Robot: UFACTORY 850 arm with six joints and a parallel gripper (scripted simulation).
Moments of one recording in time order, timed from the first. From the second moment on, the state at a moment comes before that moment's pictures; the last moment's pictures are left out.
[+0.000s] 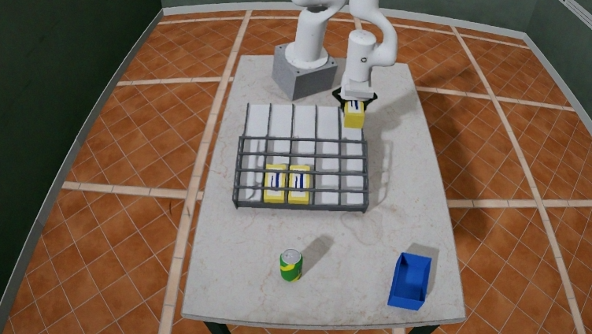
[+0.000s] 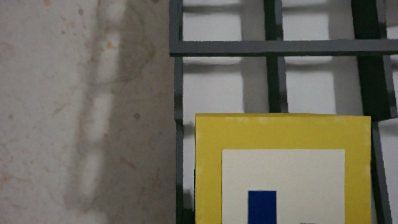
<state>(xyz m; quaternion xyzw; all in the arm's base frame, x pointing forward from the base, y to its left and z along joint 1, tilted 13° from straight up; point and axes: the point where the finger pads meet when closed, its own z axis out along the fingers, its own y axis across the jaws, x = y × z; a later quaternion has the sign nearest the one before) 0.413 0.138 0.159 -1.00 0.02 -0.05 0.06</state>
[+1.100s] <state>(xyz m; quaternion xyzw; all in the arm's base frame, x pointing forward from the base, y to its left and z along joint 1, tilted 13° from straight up) 0.413 0.139 0.160 -1.00 0.02 0.05 0.06</state>
